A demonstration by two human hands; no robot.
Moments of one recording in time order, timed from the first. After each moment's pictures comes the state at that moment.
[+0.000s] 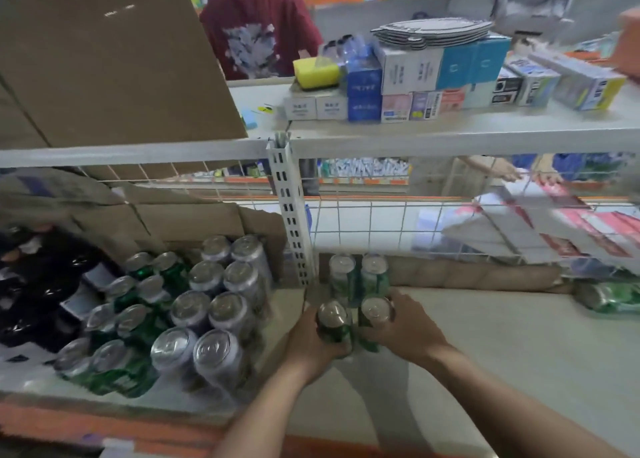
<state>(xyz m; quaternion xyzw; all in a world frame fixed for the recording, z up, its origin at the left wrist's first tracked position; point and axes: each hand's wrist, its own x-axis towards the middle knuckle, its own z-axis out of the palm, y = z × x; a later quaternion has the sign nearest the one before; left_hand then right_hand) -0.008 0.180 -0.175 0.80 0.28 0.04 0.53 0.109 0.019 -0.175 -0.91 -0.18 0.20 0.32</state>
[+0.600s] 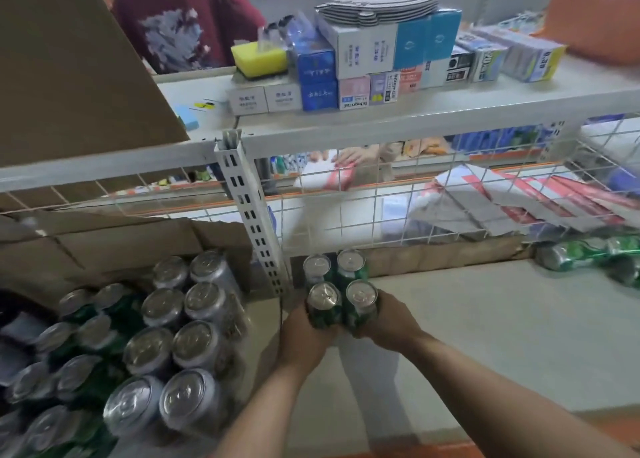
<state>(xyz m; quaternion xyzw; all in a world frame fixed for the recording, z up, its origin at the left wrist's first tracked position) 0.035 0.192 -0.199 0.81 0.19 0.09 0.55 0.120 0.034 -0.200 -0.91 -0.08 0.21 0.34</state>
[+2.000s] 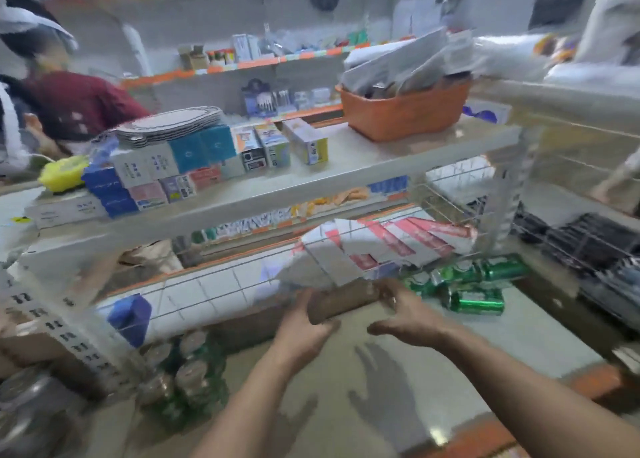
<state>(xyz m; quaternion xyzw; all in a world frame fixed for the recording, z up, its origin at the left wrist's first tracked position) 0.163 -0.064 -0.099 0.89 0.06 -0.01 0.45 0.198 -0.286 -0.090 -0.90 -0.09 0.13 0.41</state>
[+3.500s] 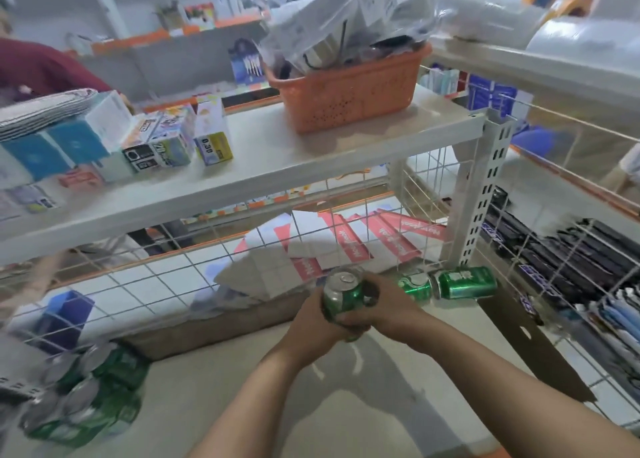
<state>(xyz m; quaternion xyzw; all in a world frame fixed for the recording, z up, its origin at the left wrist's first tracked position) 0.262 -0.238 -0.127 0.82 0.00 -0.07 0.57 0.311 -0.406 -0.130 -0.79 -0.09 0.21 0.57</state>
